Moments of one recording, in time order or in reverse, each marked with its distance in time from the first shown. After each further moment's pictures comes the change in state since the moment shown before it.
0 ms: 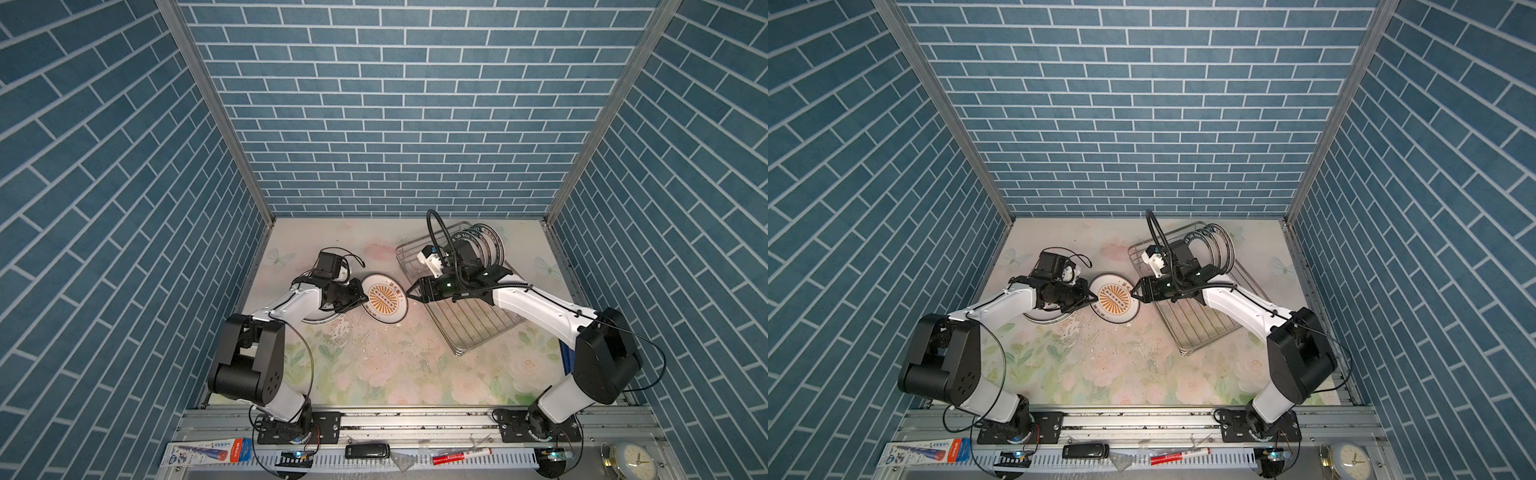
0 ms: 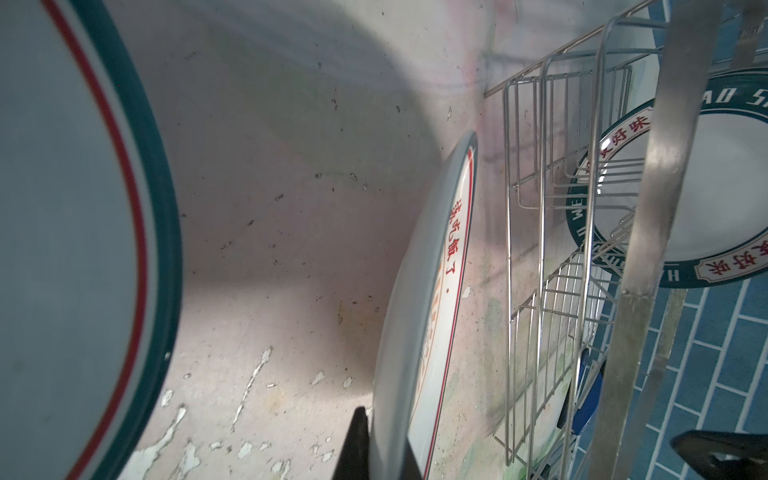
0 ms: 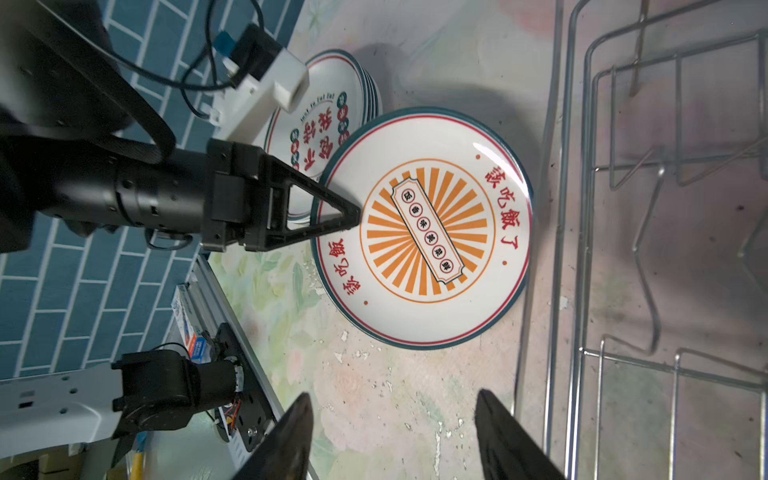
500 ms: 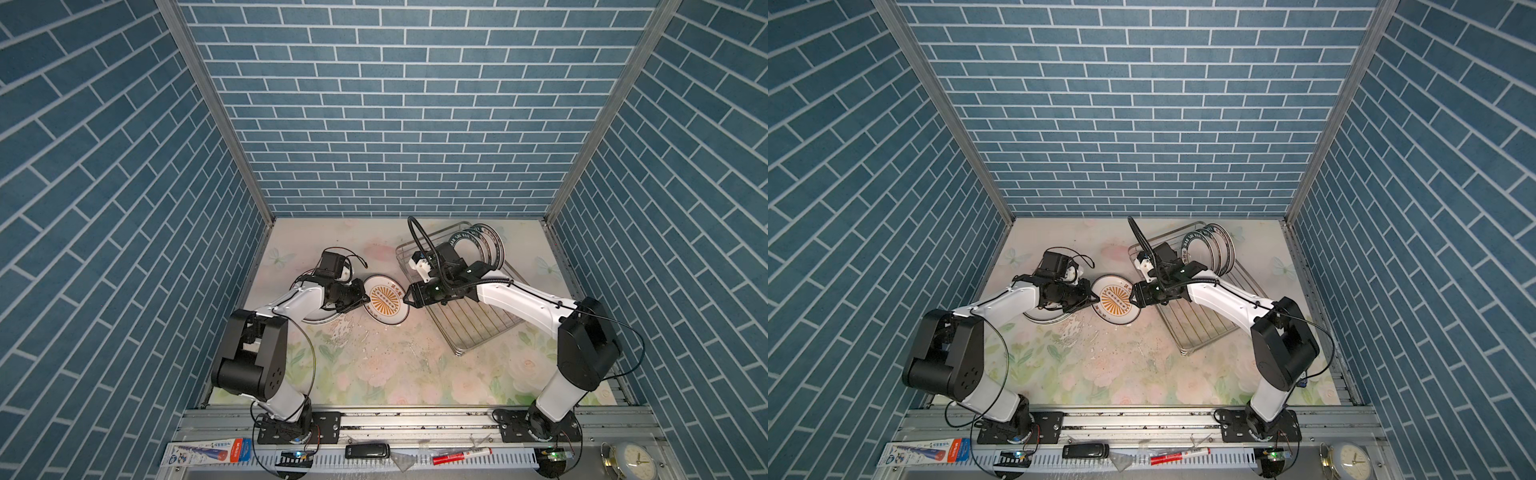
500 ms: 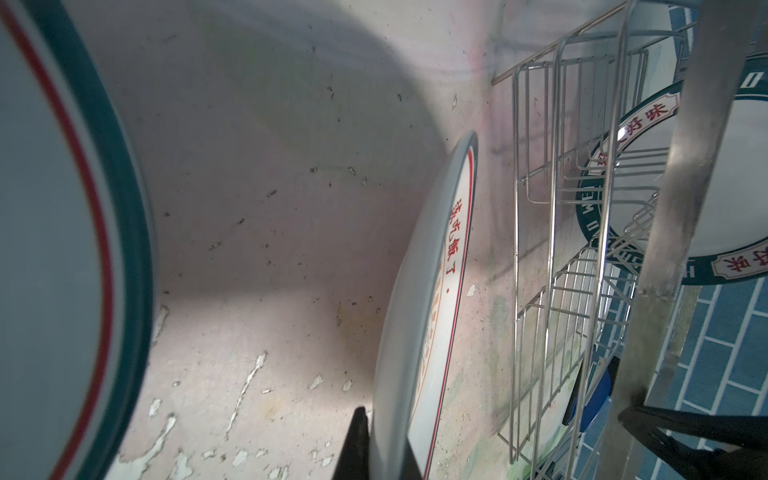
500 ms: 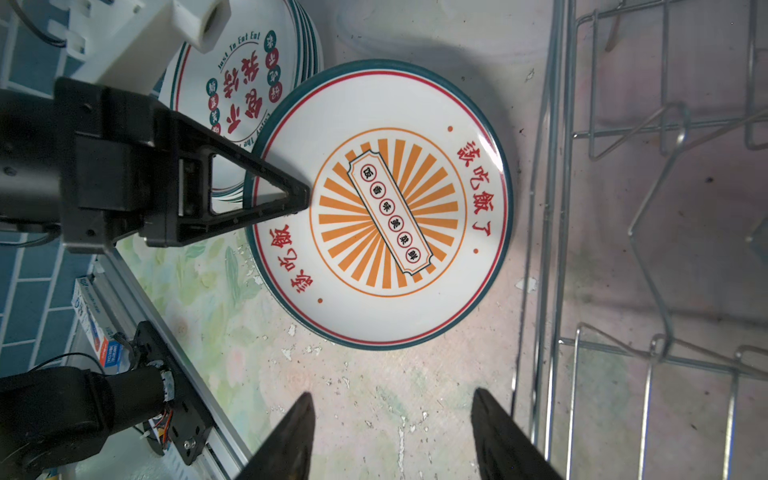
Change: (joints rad) left arm -0.014 0.030 0.016 -0.007 -0.003 0.006; right arm 0.052 0.099 0.106 -0.126 0.164 -0.034
